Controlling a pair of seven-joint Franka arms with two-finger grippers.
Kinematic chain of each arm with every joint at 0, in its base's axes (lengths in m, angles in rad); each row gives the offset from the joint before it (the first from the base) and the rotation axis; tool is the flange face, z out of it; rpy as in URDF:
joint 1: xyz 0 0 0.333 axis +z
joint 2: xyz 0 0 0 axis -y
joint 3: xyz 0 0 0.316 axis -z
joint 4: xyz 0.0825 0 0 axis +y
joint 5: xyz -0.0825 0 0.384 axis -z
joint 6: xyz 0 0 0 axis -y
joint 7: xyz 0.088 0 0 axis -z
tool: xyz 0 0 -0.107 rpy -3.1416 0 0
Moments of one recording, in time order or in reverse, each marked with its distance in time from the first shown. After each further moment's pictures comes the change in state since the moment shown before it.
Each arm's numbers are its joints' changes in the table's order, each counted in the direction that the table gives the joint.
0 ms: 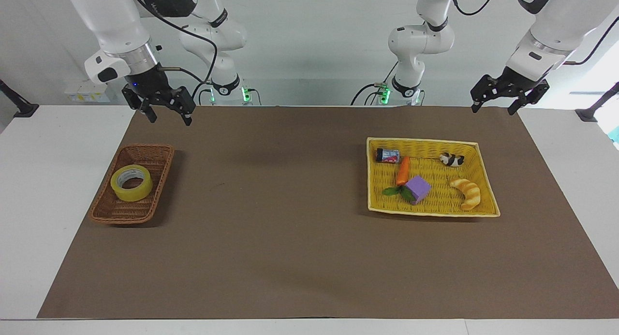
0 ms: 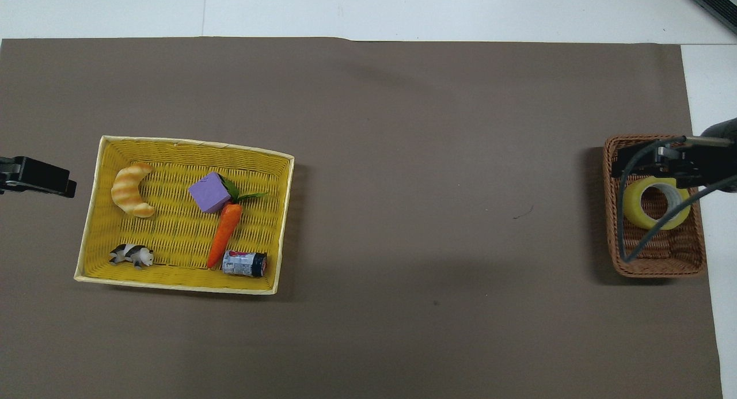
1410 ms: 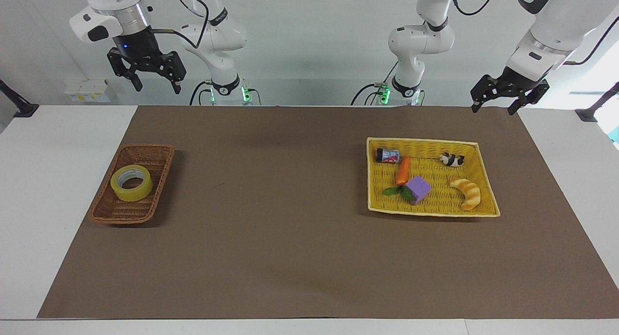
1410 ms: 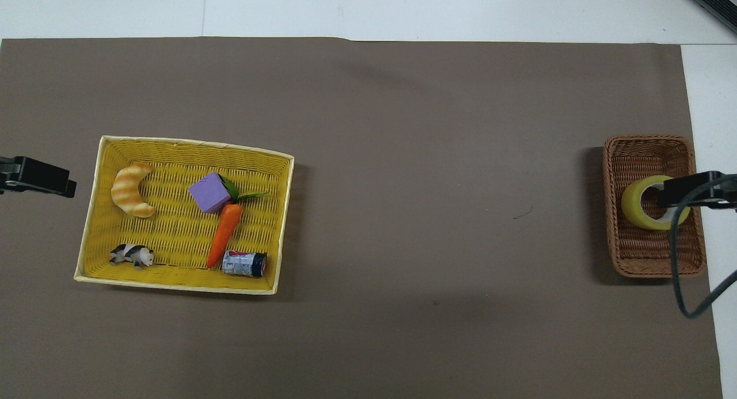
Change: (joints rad) left arm 0.000 0.000 0.000 0.000 0.000 0.000 0.000; right arm -0.022 0.049 -0.015 -0.060 0.065 -0.137 -0.088
